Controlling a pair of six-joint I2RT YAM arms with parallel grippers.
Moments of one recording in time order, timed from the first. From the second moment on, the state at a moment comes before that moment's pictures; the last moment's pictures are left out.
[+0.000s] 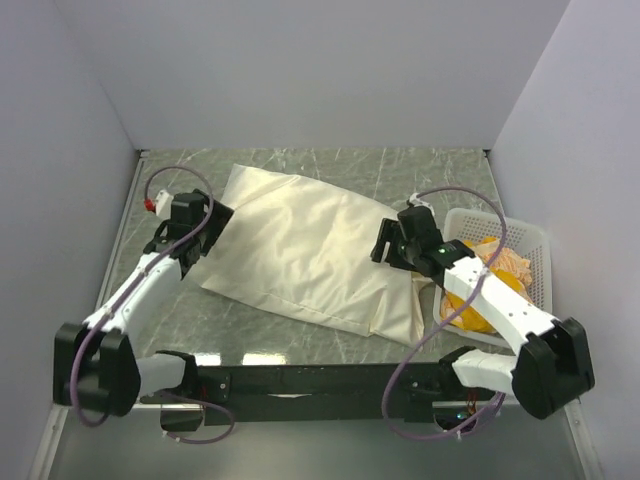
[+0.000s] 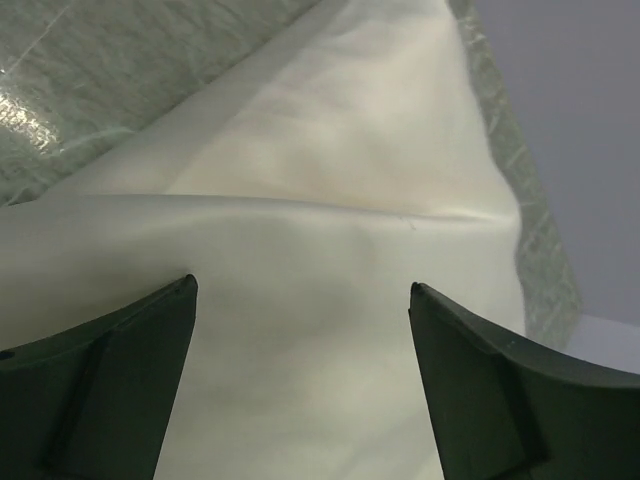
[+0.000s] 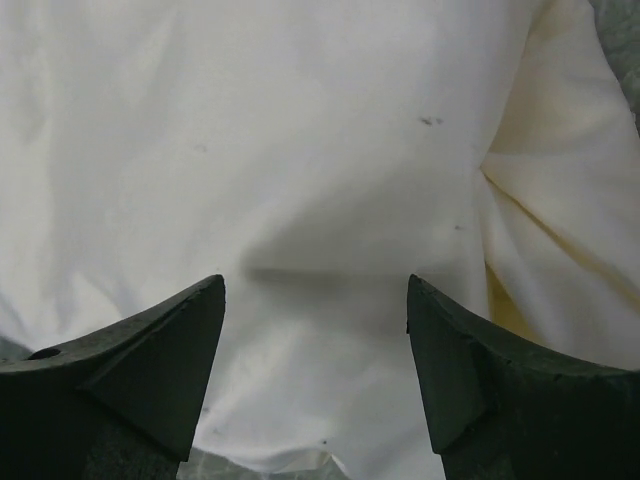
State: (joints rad) left arm -0.20 1.17 0.81 -0.24 -0.21 -1.09; right arm 0.44 1.16 0.82 -0.48 0.09 0.61
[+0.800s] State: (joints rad) left arm 0.16 1.25 1.15 -0.33 0.07 -0.96; right arm 0.52 1.40 1.55 -0.63 -0.02 0.53
